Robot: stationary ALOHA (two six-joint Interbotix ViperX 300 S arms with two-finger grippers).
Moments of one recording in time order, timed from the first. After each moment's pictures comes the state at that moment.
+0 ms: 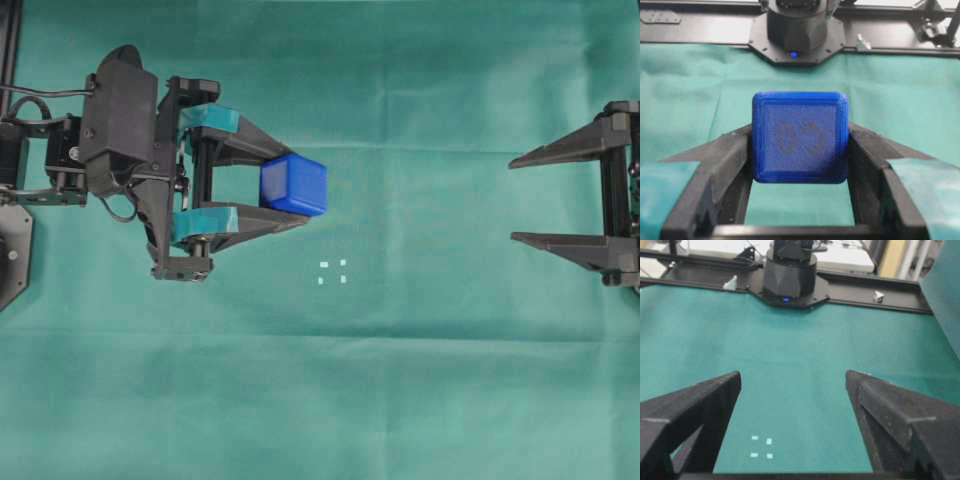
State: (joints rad) left arm 0.00 -0.39 0.63 0.00 -0.04 -0.02; right arm -0.01 -0.89 1.14 -0.02 -0.20 0.06
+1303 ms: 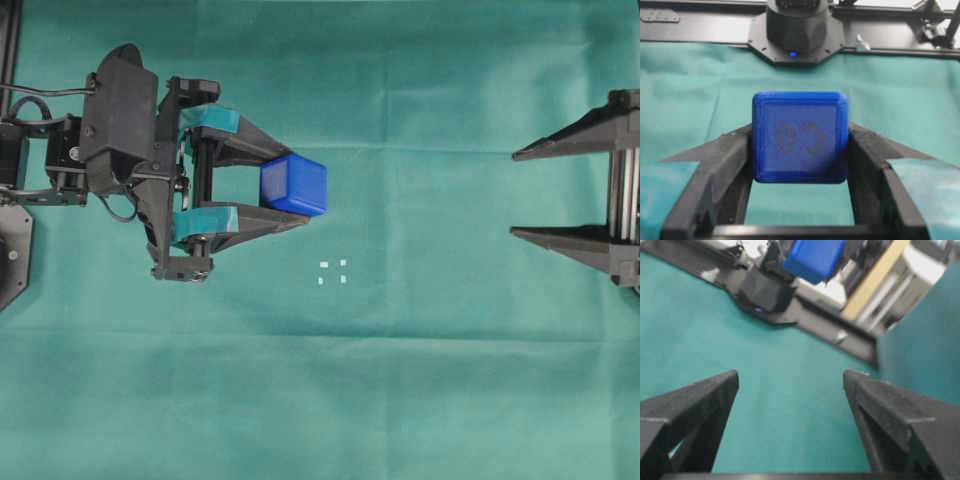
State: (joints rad) left arm 0.00 -0.39 0.63 0.00 -0.04 -0.03; right arm -0.01 -0.88 1.04 -0.30 -0.11 -0.12
